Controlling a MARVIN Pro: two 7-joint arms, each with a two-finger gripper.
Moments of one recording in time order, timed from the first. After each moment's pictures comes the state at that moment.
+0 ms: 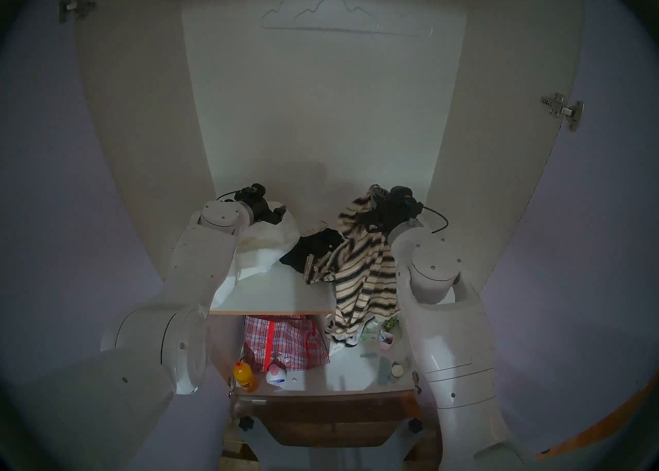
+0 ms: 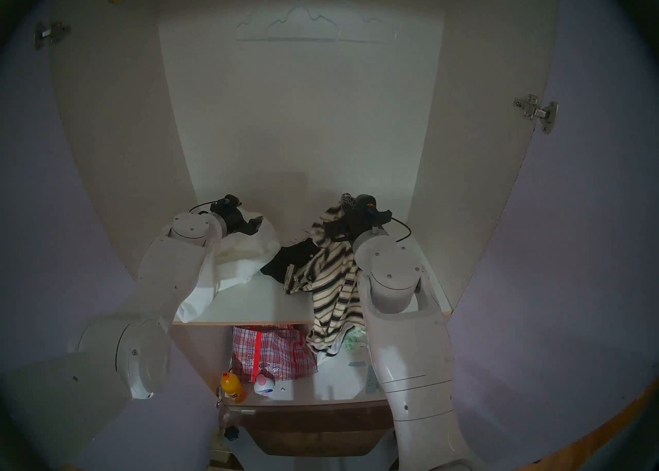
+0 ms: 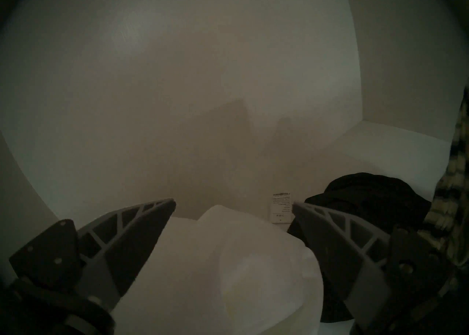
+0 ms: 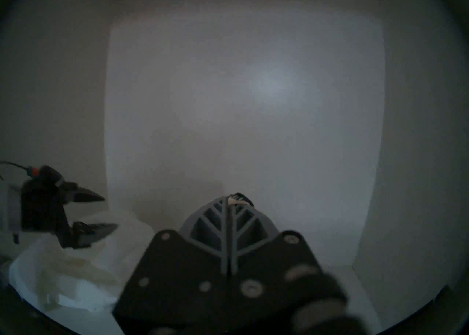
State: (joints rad) left arm 0.76 -1.43 -1.64 -0.70 0.38 0.01 -0.52; right arm -1.36 -1.65 1.44 -1.69 -0.14 0.37 0.06
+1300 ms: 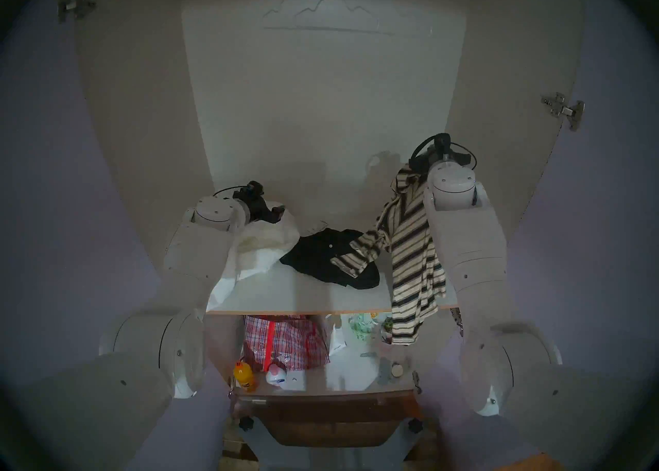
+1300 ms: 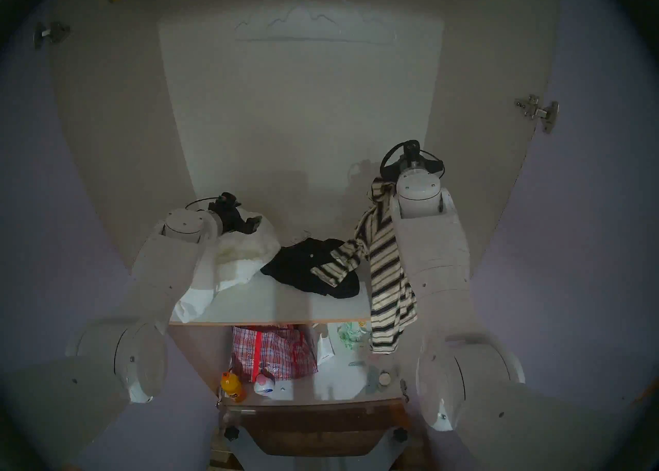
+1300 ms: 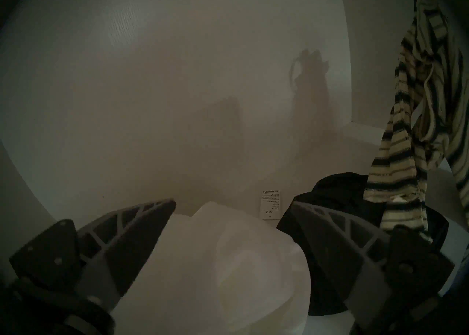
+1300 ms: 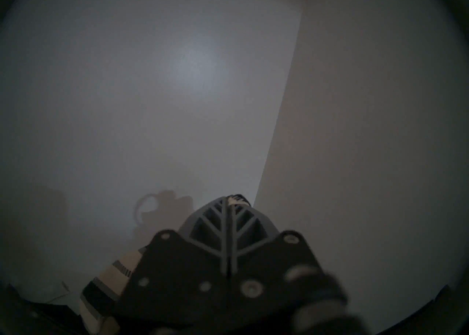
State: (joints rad) left arm 0.78 -1.43 -1.64 -0.77 0.37 0.07 -0.57; right arm -0.83 -1.51 1.58 -1.15 -0.22 0.28 -0.12
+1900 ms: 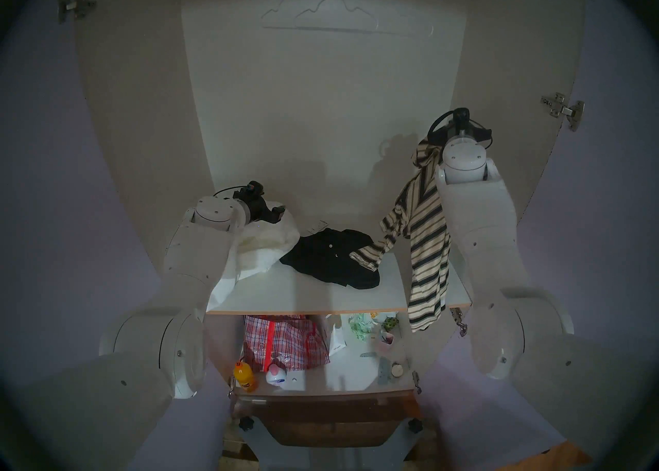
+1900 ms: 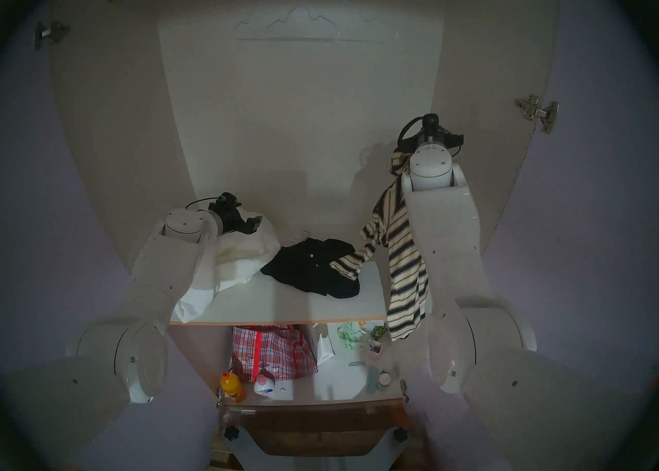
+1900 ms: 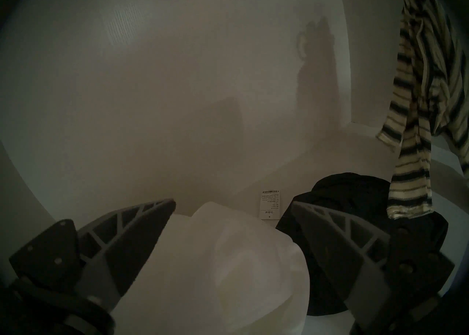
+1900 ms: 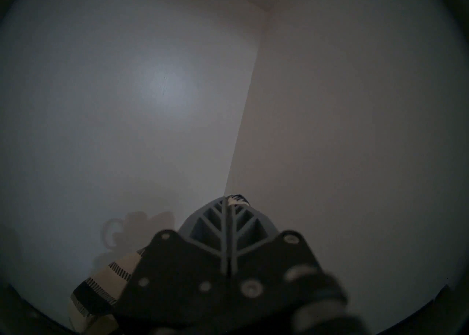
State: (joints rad) left arm 0.78 -1.43 -1.64 -0.77 0.37 0.07 -0.57; right arm -0.63 -1.47 1.60 -0.98 -0.26 0.15 -0.22
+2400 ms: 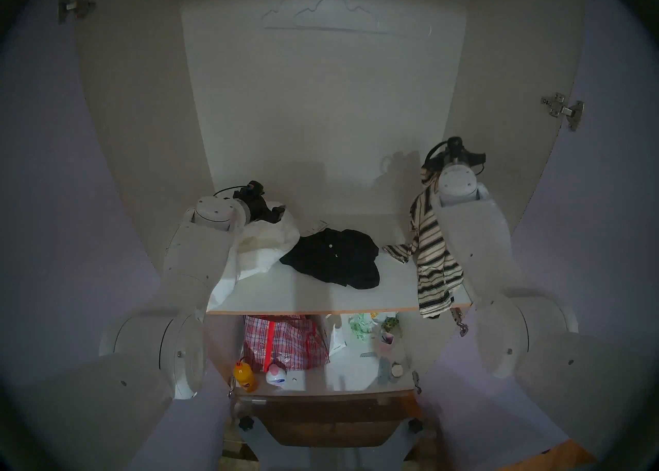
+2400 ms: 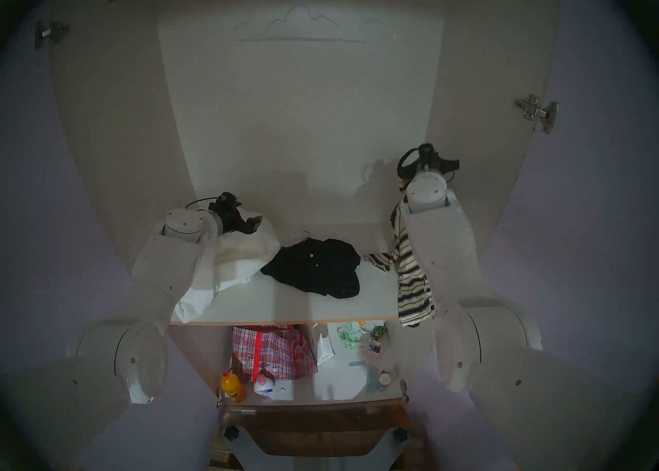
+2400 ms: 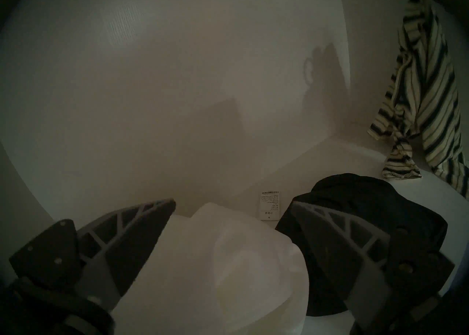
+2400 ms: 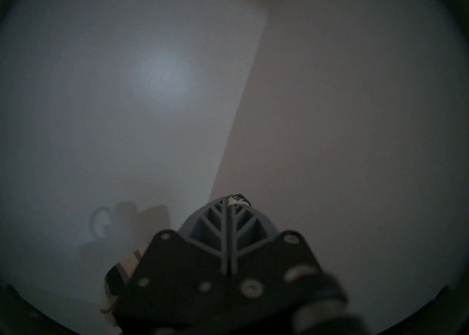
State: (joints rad) left arm 0.78 -1.43 -1.65 -0.78 0.37 0.07 -0.57; right arm -0.69 -1.47 1.57 -0.72 -0.28 0.02 -0.28
